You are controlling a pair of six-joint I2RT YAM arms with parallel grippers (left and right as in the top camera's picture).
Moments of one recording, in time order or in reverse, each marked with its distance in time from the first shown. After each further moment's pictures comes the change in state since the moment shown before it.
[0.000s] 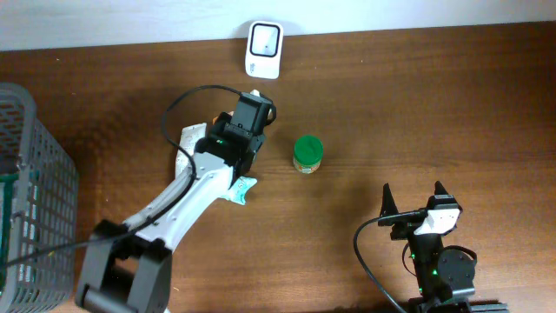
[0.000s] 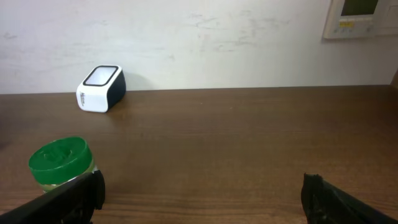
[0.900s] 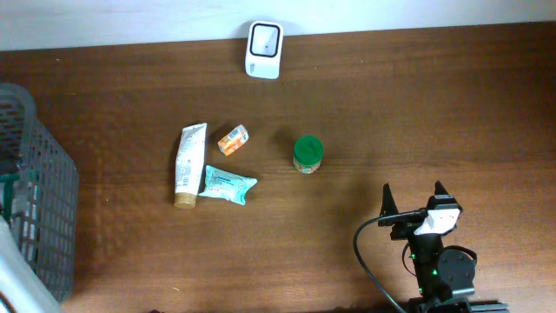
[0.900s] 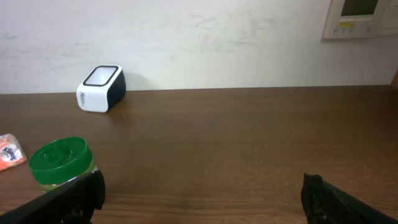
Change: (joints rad) left arm 1.159 -0.356 0.375 -0.489 0.060 -0.359; right arm 0.000 0.000 0.000 0.000 0.000 0.001
